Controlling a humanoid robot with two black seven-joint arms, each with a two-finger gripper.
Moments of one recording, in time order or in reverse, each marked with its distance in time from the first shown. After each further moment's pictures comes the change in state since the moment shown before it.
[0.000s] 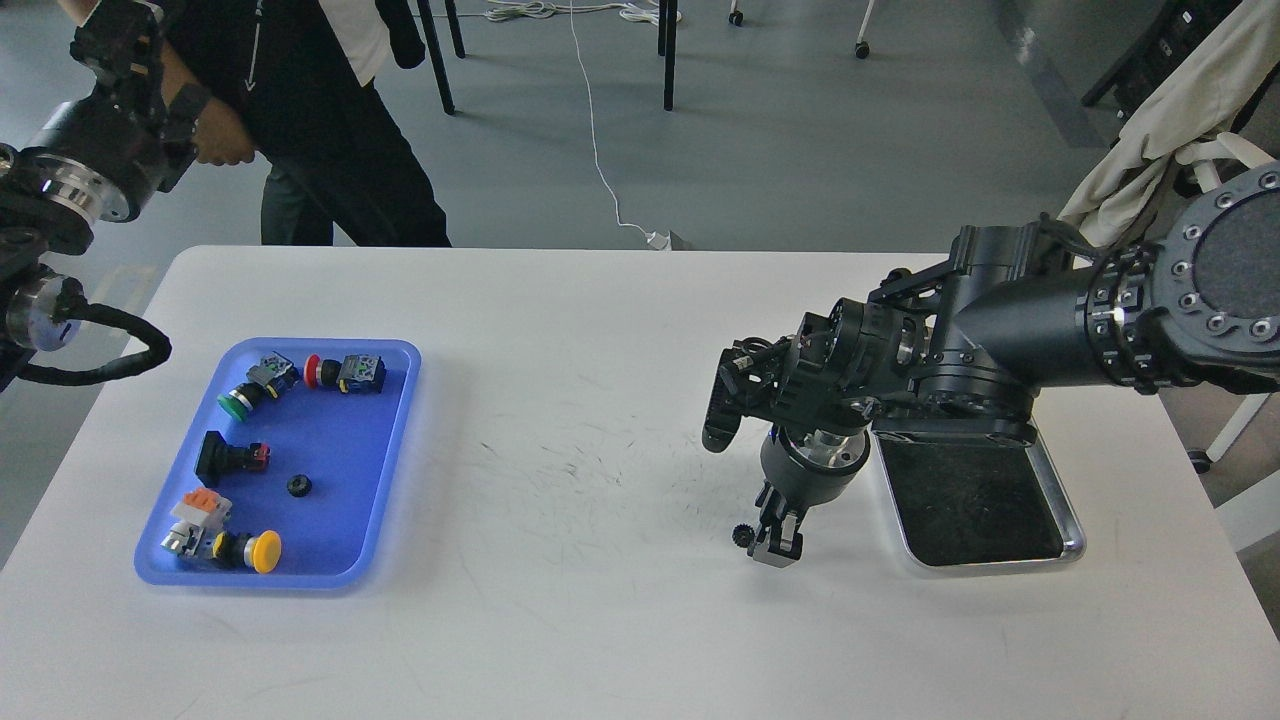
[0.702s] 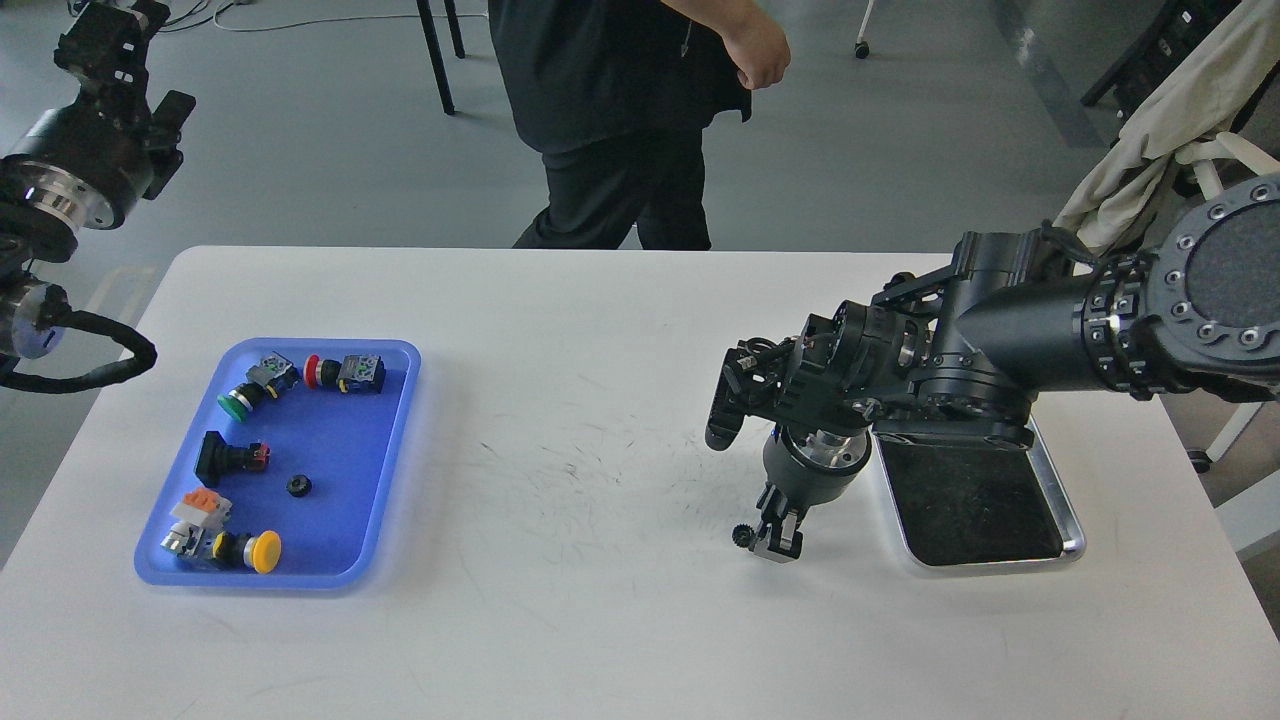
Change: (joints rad) left arm 0.014 0.020 0.000 -0.003 0.000 -0.003 0.000; right arm -0.024 0.000 0.001 -0.028 0.003 0.000 0.000
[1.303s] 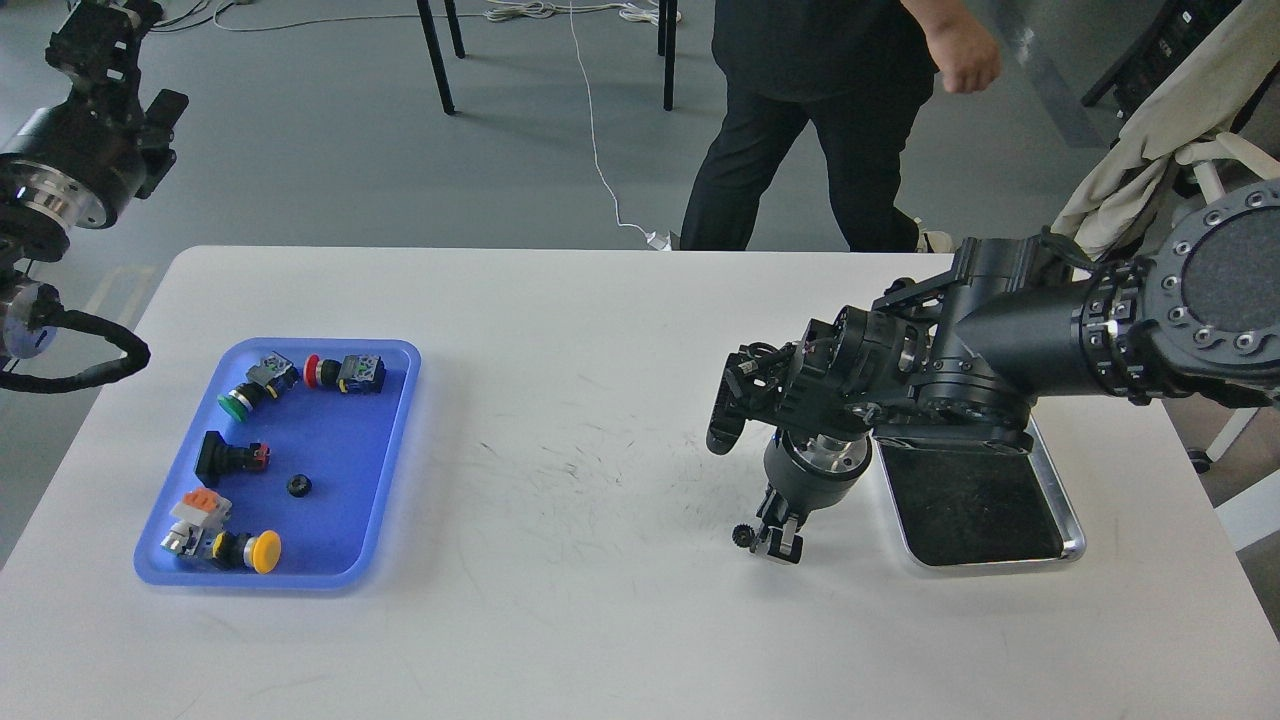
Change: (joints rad) left arm 0.000 0.009 0.000 0.000 0.001 -0.001 0.000; right arm -0.018 0.000 0.001 -0.005 0.000 0.000 0.000
